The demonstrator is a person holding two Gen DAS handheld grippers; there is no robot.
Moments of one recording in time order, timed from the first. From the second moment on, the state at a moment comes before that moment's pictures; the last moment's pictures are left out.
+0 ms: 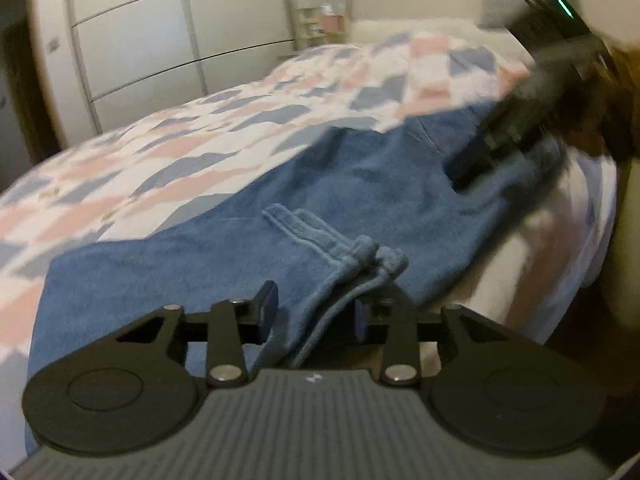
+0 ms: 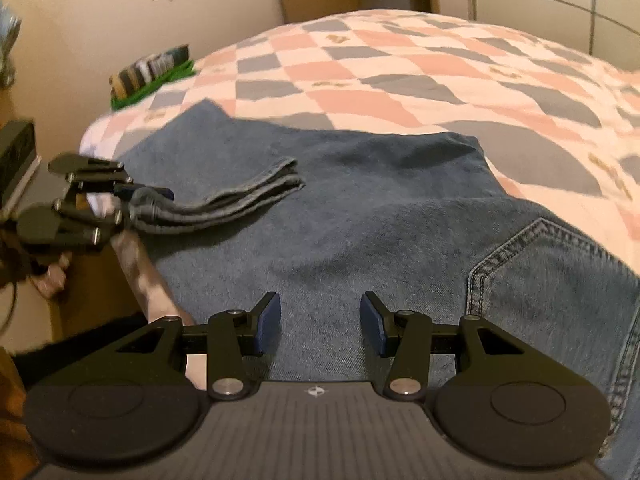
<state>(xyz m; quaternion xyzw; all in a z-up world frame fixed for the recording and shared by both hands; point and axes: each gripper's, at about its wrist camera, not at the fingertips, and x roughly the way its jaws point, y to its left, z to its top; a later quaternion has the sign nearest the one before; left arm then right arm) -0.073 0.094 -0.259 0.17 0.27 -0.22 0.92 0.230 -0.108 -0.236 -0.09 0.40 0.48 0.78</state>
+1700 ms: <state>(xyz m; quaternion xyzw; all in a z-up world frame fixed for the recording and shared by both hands) -0.023 0.109 -0.202 0.00 0.33 -0.35 0.87 0.281 -0.216 -0.234 0.19 0.46 0.26 0.83</state>
